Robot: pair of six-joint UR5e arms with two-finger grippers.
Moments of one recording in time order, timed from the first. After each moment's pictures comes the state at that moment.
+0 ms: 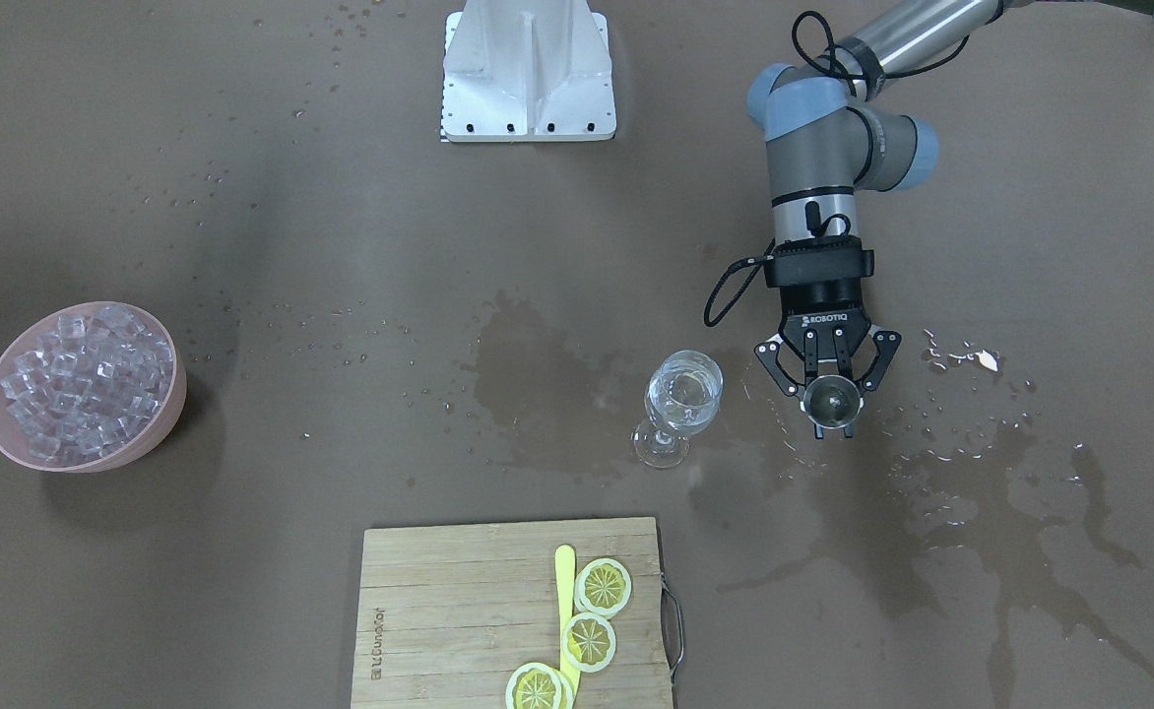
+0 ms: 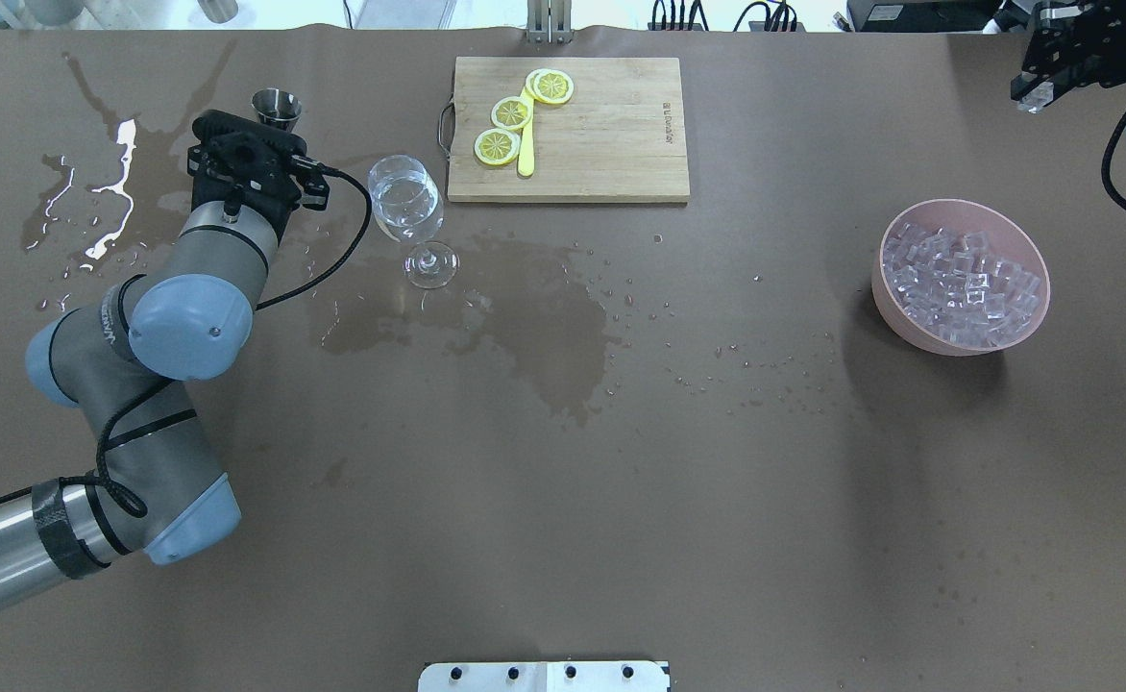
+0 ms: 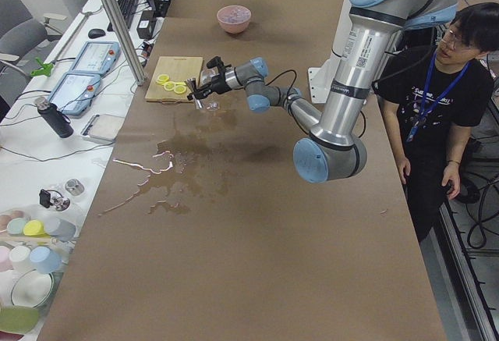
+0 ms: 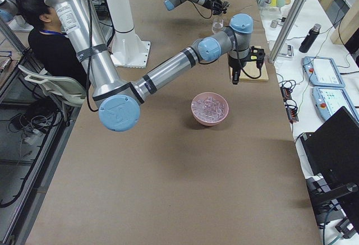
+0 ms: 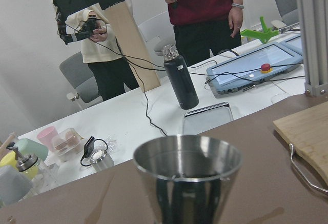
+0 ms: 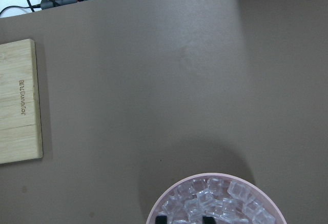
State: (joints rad) left arm -0.59 -1.95 -1.67 -2.22 -0.90 -0.71; right arm 1.28 -1.16 1.77 -1.66 2.30 0.72
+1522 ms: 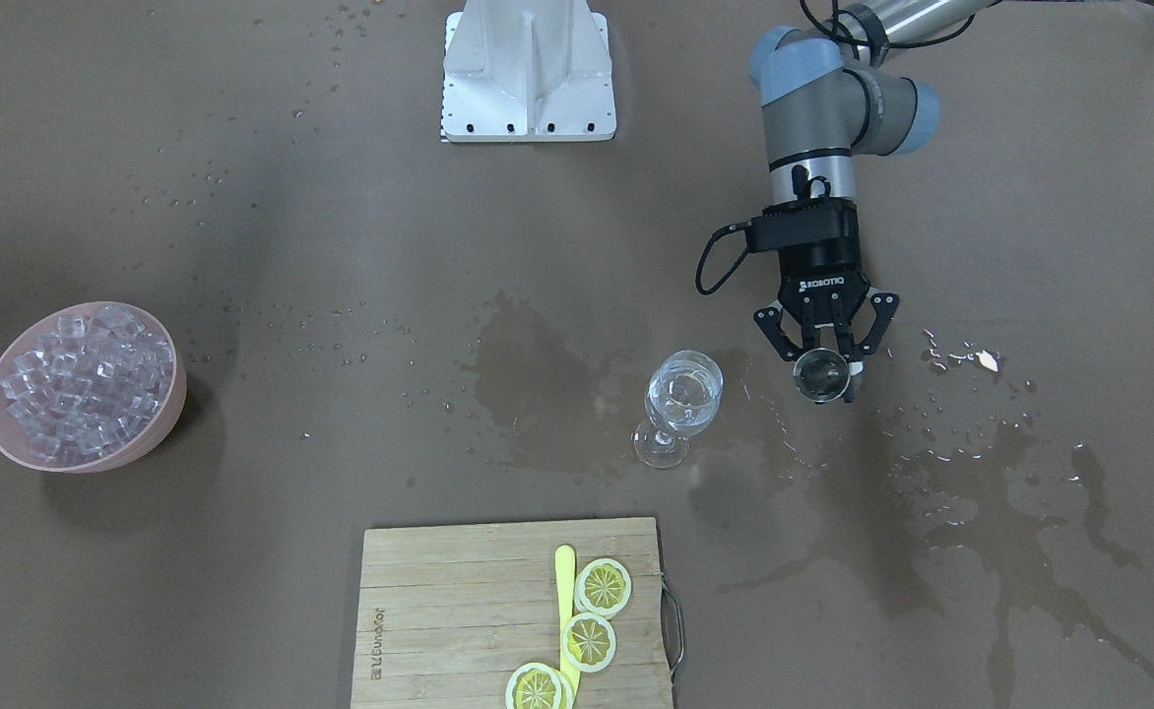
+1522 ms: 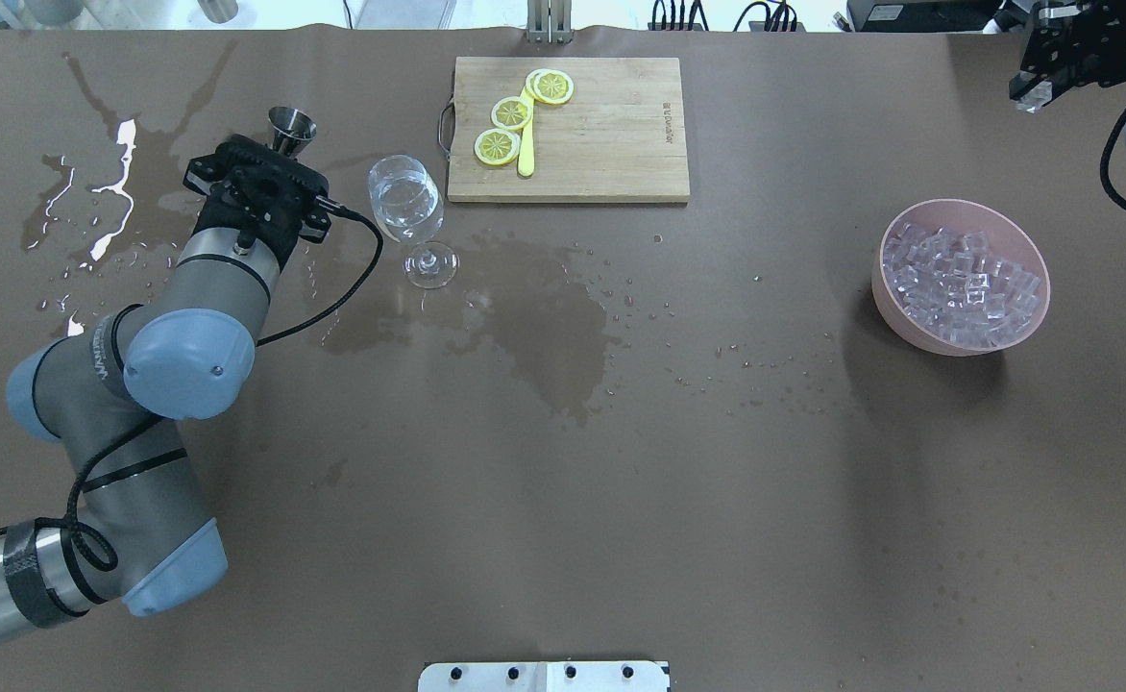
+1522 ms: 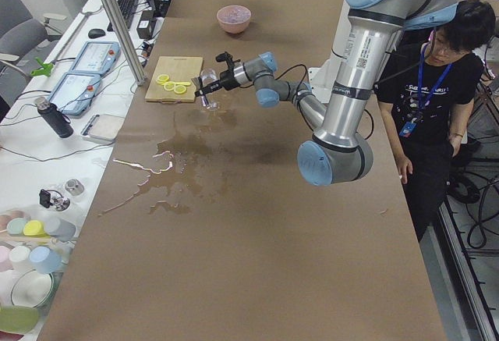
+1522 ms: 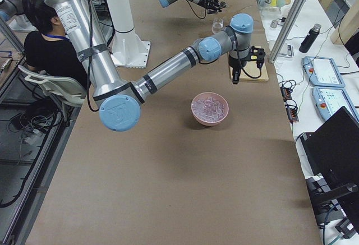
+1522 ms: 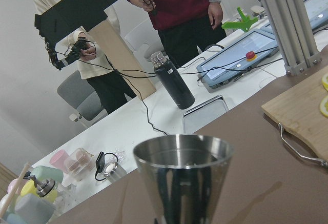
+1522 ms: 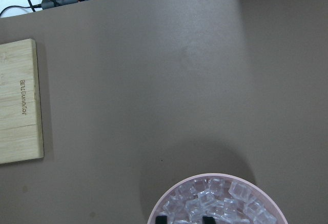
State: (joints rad) left arm -0.53 -1.92 -1.78 -2.08 -0.86 -0.55; right arm 1.28 -1.16 1.77 -1.66 2.30 0.72
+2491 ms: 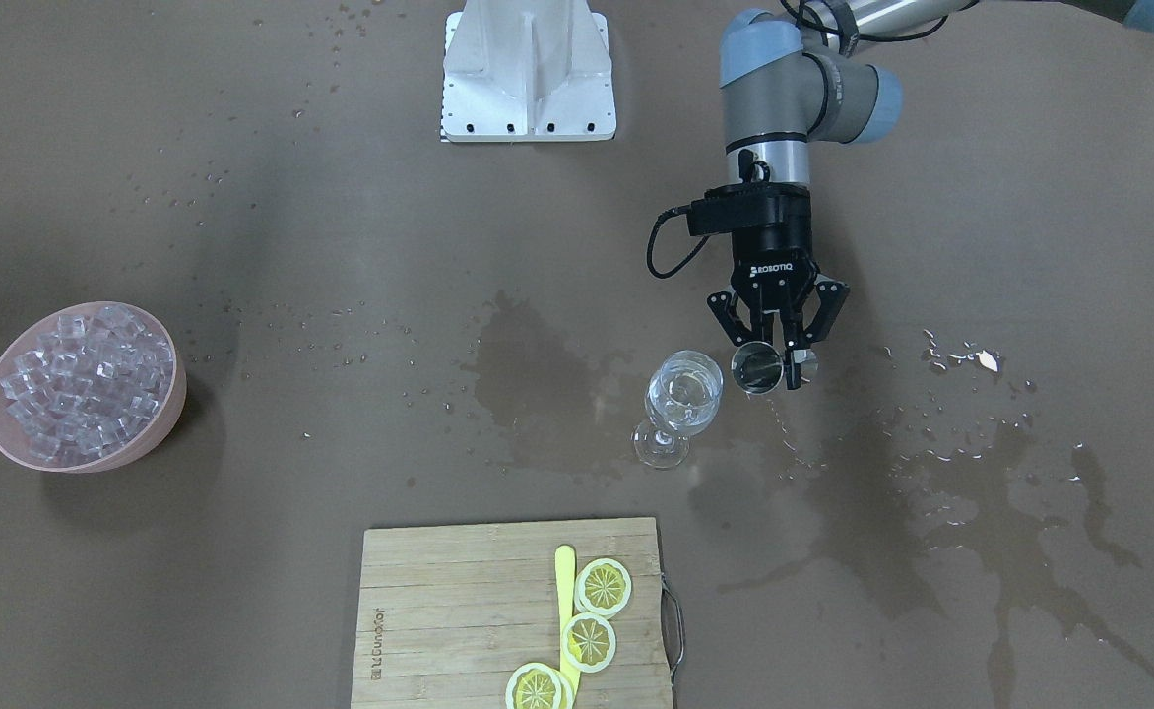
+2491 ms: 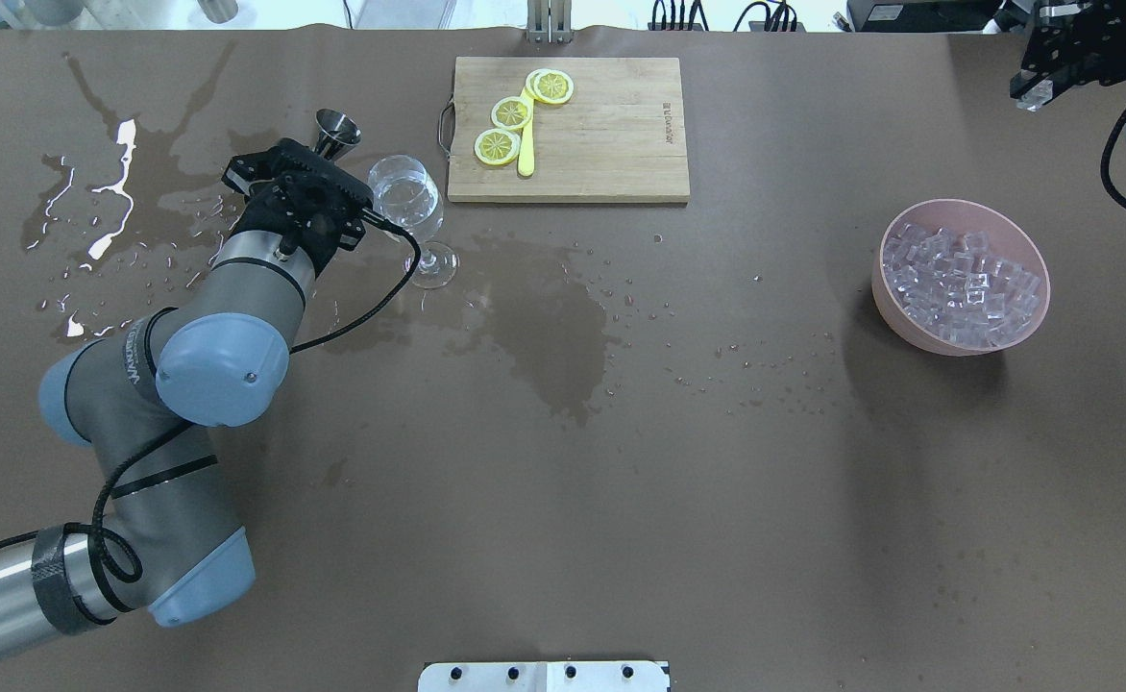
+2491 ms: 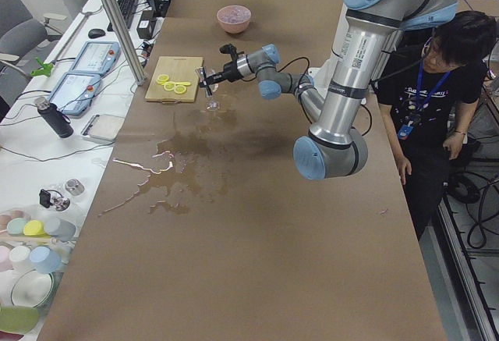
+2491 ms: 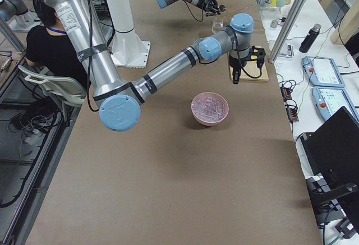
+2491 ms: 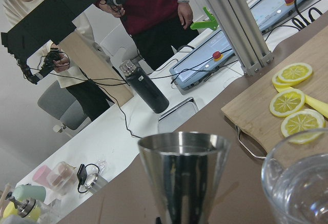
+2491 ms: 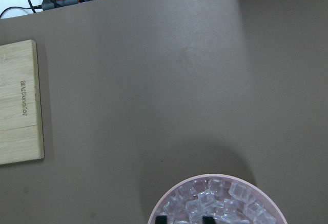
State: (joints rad) left arm -0.51 -1.97 -1.79 -2.06 -0.86 -0.45; right arm 1.28 -1.16 1.77 -1.66 2.30 0.72
